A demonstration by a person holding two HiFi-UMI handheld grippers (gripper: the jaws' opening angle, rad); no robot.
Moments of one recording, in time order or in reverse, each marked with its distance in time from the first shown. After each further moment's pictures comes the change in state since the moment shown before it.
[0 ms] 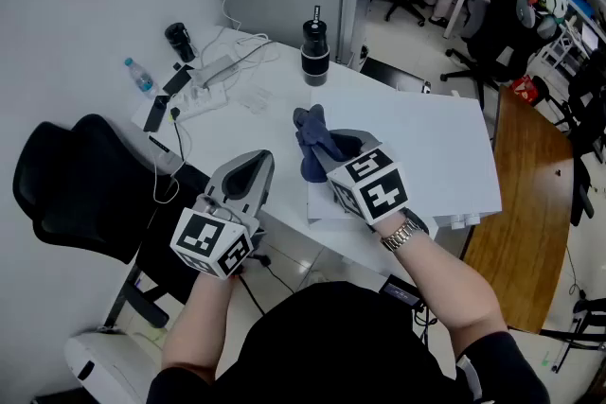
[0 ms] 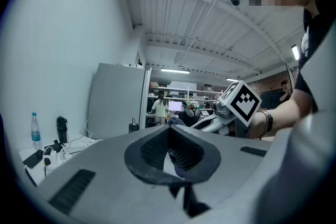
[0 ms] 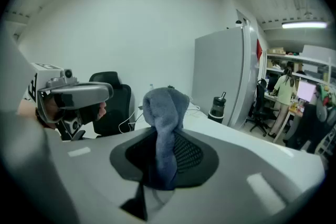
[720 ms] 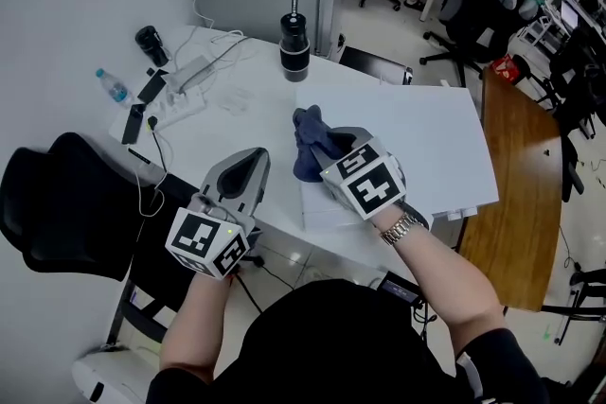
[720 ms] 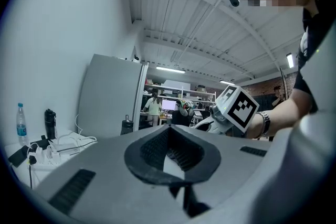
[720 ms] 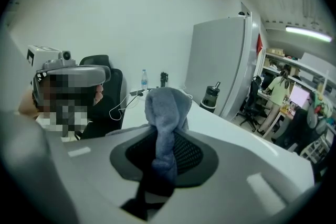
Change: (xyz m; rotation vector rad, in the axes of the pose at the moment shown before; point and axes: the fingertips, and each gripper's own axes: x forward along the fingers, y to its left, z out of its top) left arm 0.027 0.022 -0.012 -0.037 0.011 -0.071; right arm 0.029 -0.024 -0.020 -0.043 0.132 -0.064
